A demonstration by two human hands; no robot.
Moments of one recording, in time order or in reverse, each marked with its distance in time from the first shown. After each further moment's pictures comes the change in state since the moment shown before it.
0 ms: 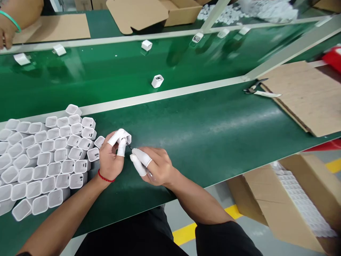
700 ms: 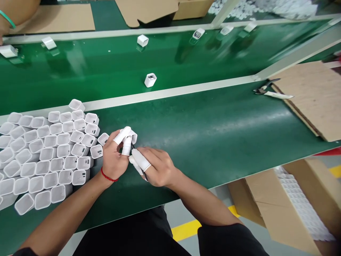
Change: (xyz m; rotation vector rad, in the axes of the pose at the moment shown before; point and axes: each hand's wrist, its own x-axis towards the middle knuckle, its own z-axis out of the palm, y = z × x) left_hand -0.001 0.009 -0.003 0.137 -0.003 0.060; right_hand -0.002 -0.003 0.005 -0.057 -0.040 -0.150
